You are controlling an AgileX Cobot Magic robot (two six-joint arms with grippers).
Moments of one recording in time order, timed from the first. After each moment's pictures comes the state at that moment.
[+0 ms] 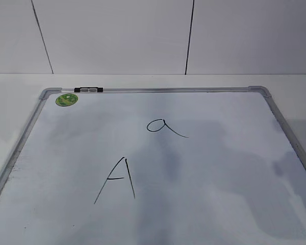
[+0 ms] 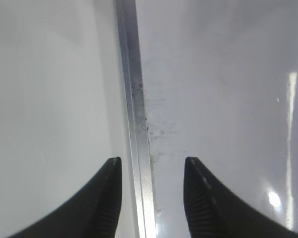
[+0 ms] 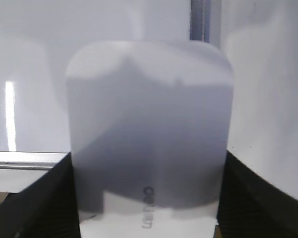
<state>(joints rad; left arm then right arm) 0.01 1.56 -1.09 -0.30 1.00 0.18 0.14 0.99 -0.73 0.03 1.09 0.10</state>
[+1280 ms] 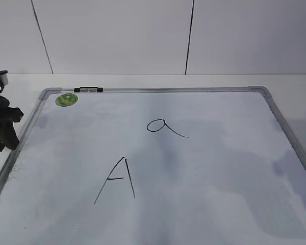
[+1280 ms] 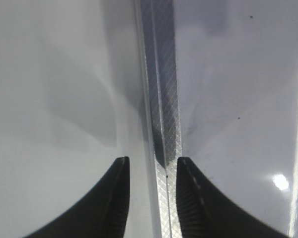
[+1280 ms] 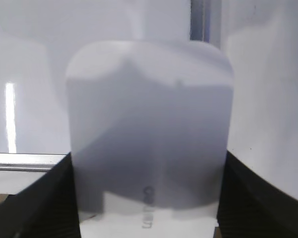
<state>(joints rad) 0.01 1.91 -1.22 -0.29 0.90 0.24 0.14 0.99 -0.73 0.03 1.08 0.10</state>
